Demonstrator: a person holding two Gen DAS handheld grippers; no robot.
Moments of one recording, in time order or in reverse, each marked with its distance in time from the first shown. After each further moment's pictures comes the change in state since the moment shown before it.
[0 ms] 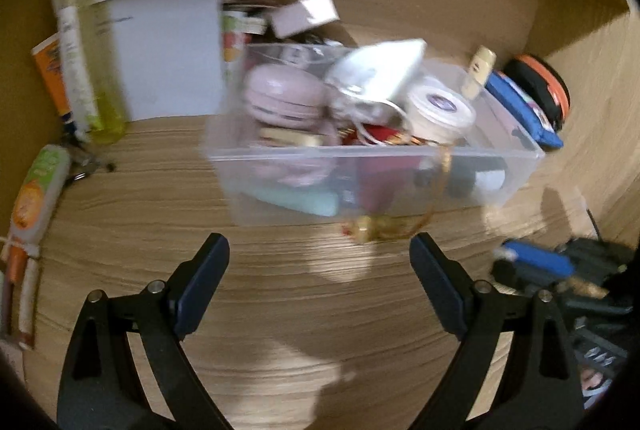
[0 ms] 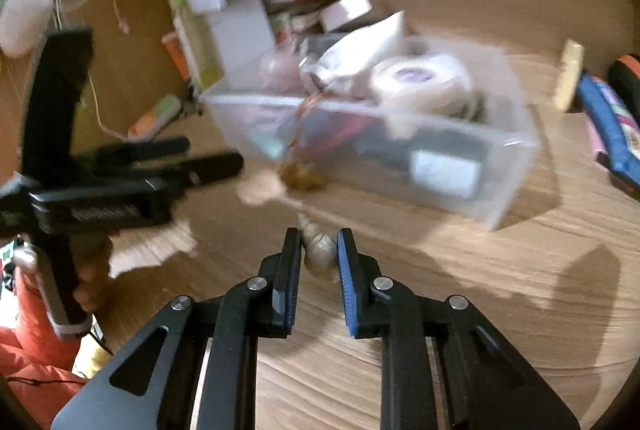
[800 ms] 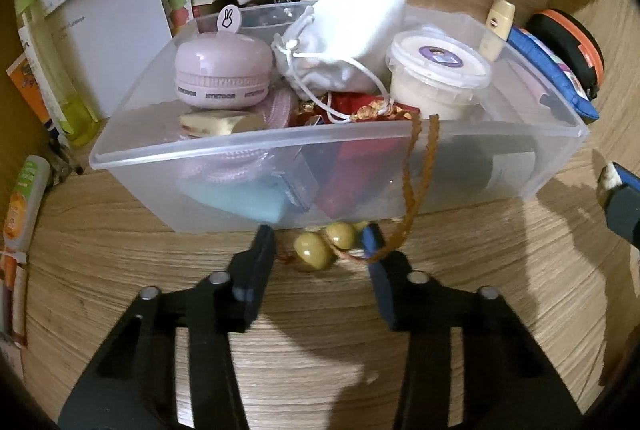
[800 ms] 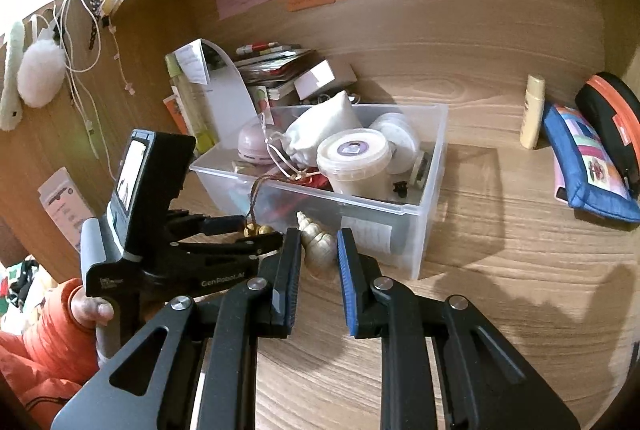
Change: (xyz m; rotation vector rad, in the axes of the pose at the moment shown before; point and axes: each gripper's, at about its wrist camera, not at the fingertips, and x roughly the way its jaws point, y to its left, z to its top) left arm 0.045 -0.038 0.007 0.034 0.101 0.098; right arm -0.039 -0.039 0.022 0.020 -0.155 0.035
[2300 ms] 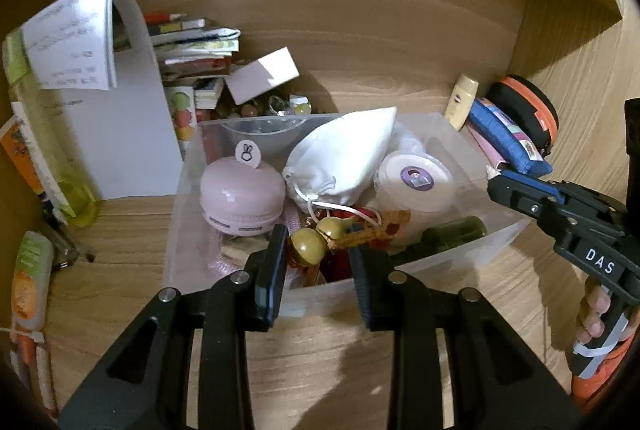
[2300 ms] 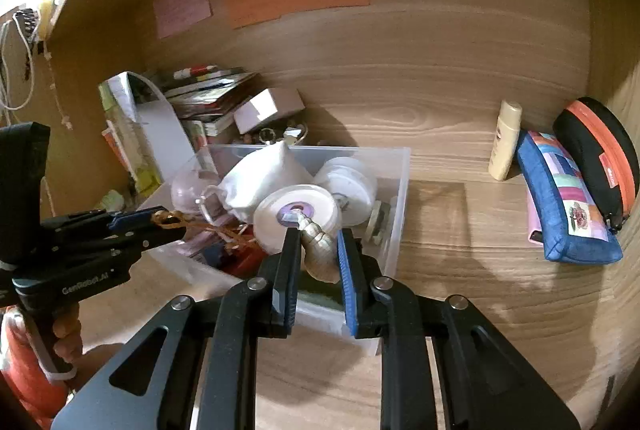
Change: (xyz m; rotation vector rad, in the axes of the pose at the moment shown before) left arm -0.042 0.029 0.046 0.031 -0.171 -0.149; right arm 0.037 -0.020 0.049 0.045 -0.017 -0.173
